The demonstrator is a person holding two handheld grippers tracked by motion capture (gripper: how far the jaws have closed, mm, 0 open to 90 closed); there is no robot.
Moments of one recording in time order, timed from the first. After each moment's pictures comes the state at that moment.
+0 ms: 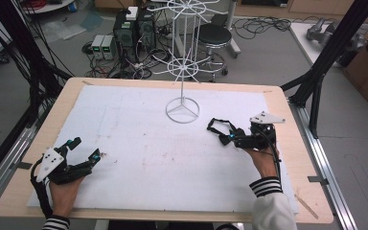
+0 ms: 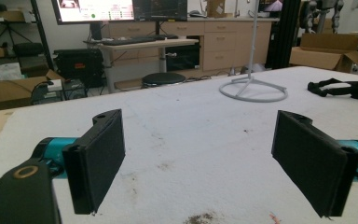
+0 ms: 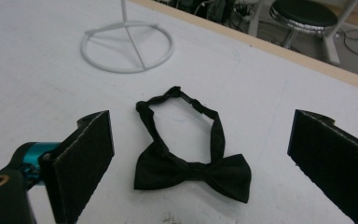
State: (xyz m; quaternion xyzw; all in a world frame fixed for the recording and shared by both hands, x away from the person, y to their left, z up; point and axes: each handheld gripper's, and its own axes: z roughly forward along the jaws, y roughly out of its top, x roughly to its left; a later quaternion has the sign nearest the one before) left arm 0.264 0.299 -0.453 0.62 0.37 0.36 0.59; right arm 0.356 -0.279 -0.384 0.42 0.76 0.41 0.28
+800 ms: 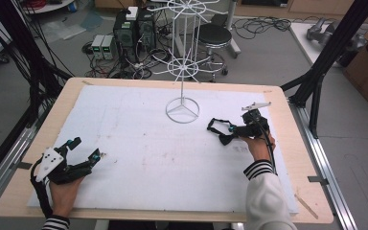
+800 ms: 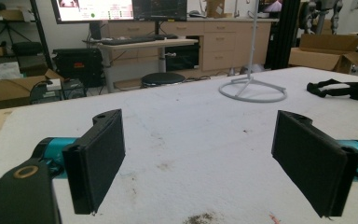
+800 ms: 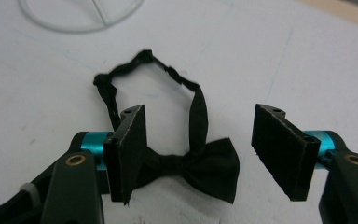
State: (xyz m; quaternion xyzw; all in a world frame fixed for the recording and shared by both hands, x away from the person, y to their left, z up) left arm 0.264 0.299 -0.453 0.62 0.36 0.36 0.59; right arm 0.405 -0.273 -0.392 0.47 0.80 0.31 0.22
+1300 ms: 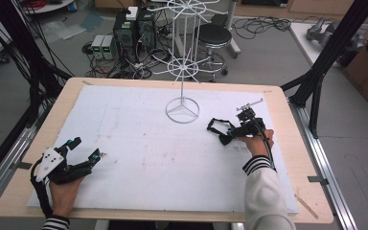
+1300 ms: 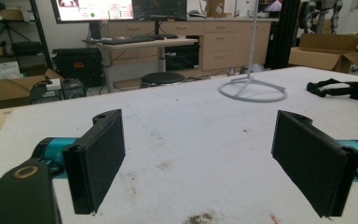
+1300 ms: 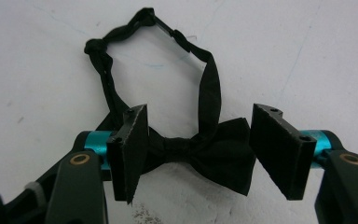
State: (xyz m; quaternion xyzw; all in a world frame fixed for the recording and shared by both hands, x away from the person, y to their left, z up) left arm 0.264 0.299 -0.453 0.62 0.37 0.36 0.59; right arm 0.421 -0.266 -0.402 0.48 0.82 0.24 0.17
